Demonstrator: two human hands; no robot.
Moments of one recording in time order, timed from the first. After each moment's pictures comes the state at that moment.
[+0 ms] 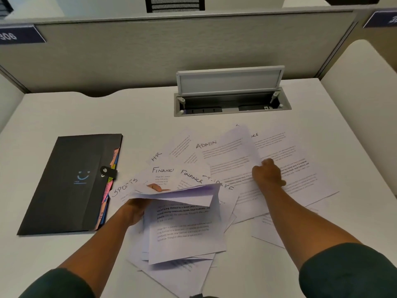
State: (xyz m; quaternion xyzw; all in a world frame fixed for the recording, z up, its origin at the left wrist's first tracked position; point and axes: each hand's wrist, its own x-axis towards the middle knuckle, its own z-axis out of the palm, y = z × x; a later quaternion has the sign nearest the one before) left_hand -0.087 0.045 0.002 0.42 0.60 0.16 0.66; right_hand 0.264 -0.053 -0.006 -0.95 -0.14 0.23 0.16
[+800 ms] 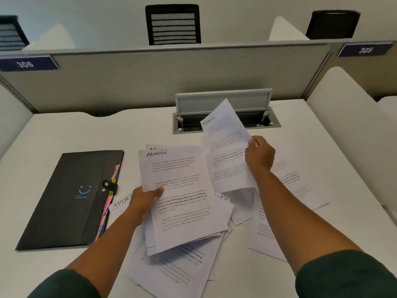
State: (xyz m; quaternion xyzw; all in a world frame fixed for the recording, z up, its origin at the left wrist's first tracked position) left_hand -0.058 0.054 0.030 0.41 0.62 0.21 0.64; right_hand 0.260 -0.013 0.082 -0.86 -0.23 0.11 0.44
